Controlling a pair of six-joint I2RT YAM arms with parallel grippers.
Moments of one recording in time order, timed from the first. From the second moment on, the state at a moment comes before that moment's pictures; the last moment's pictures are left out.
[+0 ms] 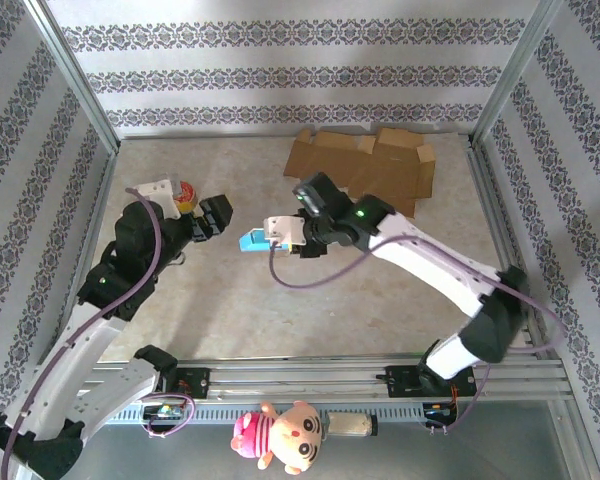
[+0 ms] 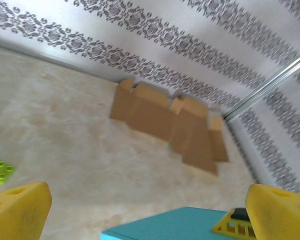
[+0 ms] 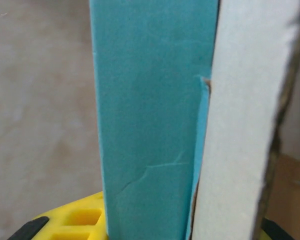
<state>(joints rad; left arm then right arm) -0.41 0.81 0.99 -0.51 -0.06 -0.54 0.82 1.60 1.51 -0.90 -0.12 -0.87</state>
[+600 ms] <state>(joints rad) -0.41 0.64 0.86 -0.66 -0.08 -0.44 0.82 1.97 1.70 -1.14 -0.12 -0.79</state>
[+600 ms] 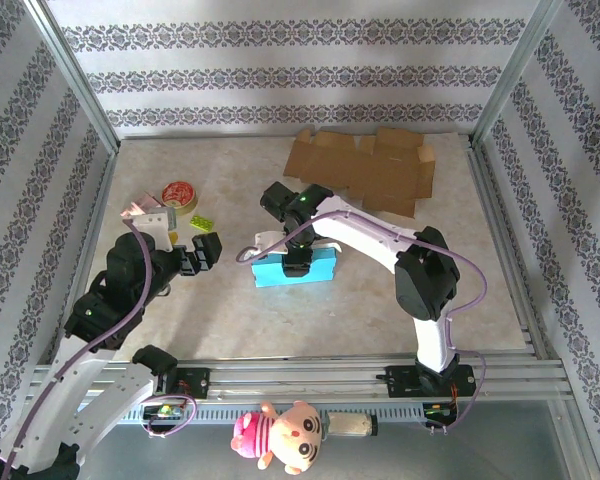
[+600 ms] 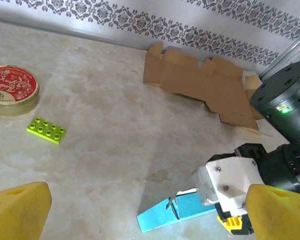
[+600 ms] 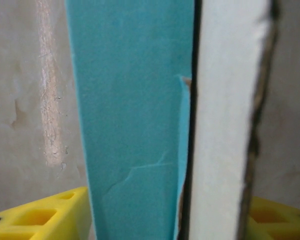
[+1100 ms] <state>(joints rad) -0.41 0.91 0.92 -0.76 0.10 -0.38 0.57 1.48 1.40 -0.88 -0.29 -0.36</state>
